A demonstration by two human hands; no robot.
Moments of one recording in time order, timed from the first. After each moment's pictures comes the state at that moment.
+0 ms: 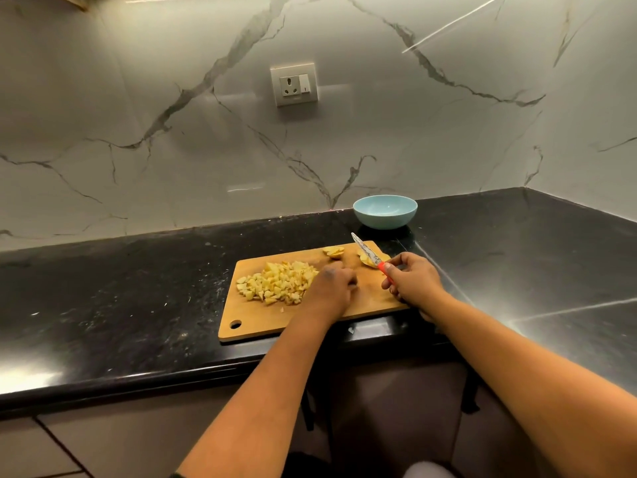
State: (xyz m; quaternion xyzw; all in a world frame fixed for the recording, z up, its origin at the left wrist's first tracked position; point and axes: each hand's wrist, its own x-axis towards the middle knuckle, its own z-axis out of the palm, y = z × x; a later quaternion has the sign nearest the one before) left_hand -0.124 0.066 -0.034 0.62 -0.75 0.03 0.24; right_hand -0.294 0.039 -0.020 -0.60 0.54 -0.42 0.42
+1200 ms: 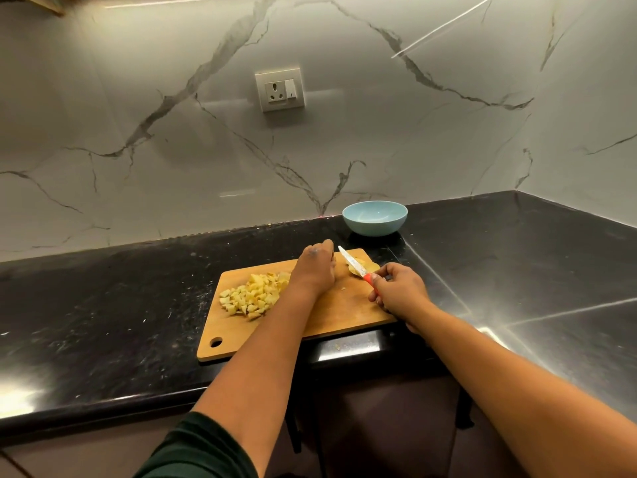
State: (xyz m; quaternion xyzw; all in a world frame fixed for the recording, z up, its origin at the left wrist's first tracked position) left_hand -0.116 -0.003 -0.016 0.67 -0.70 0.06 0.25; right_hand -0.290 0.030 -0.023 -0.61 0.56 -0.40 0.40
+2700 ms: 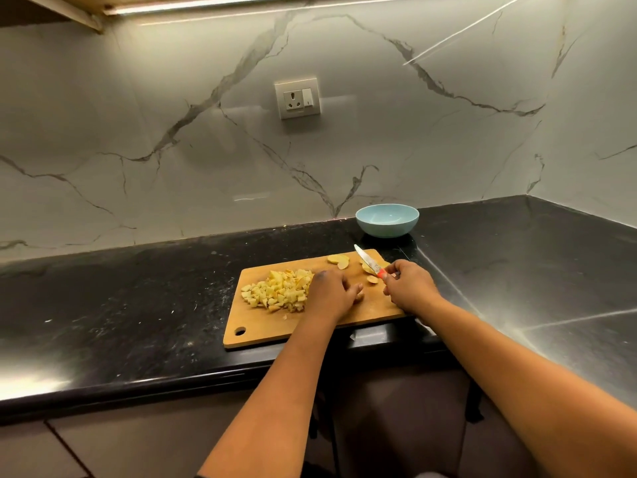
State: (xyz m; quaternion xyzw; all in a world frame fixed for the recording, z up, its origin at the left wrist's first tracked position) left_hand -0.133 0.065 -0.027 0.71 -0.63 -0.05 0.30; right_hand -0.286 0.041 -0.009 -0.68 0.60 -0.32 0.29
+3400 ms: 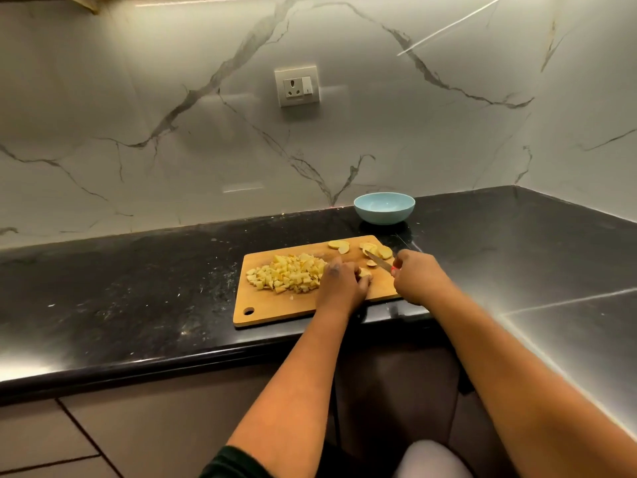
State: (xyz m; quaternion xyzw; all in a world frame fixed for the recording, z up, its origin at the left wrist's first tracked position) left_hand -0.144 0.081 -0.043 0.70 -0.64 -0.04 0.32; right_hand -0.288 0.086 0.006 -0.72 0.65 -0.20 0.15
